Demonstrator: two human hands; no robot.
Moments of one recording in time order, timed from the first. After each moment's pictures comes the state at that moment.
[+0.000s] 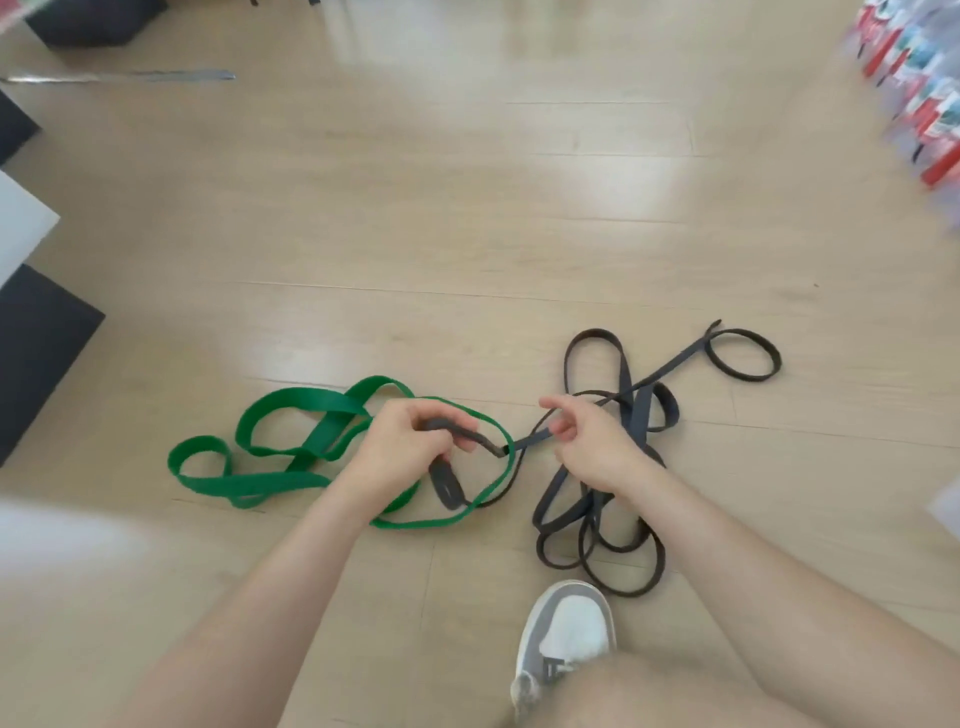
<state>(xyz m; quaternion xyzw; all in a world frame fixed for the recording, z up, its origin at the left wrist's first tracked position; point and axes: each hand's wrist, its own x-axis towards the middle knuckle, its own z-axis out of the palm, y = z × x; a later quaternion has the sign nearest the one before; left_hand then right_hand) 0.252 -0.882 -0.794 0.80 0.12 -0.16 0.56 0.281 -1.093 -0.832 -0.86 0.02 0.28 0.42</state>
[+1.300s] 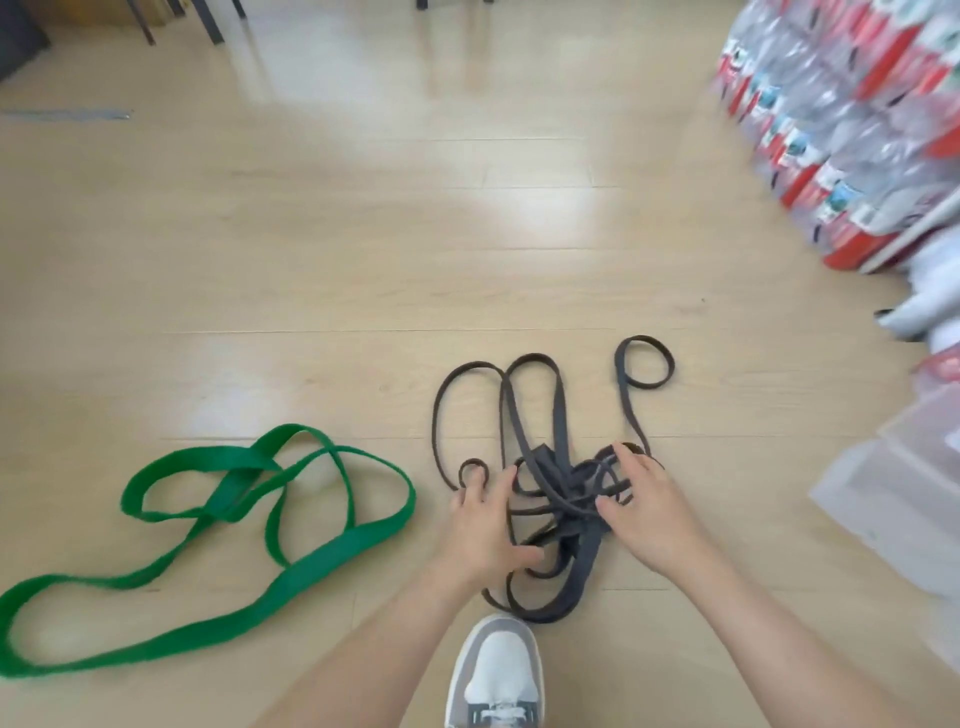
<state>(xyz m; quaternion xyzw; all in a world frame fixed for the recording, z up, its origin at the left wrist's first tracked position) 0.239 -1.020 -0.892 0.92 -0.04 -0.30 0.24 0.231 -1.221 -0.849 -0.93 0.12 0.20 0.28</state>
